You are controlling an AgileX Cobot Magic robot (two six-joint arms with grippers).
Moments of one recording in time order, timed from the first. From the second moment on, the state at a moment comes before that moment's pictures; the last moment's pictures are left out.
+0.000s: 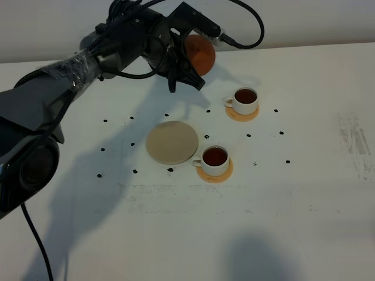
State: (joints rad) left arm -0.49 2.35 -2.05 0.12 0.70 0.21; right arm -0.04 -0.01 -0.50 0.02 1.08 0.00
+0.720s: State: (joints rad) left arm -0.49 2.42 -2.05 0.03 0.75 0.11; right arm -0.04 -0.01 -0.50 0.02 1.08 0.00
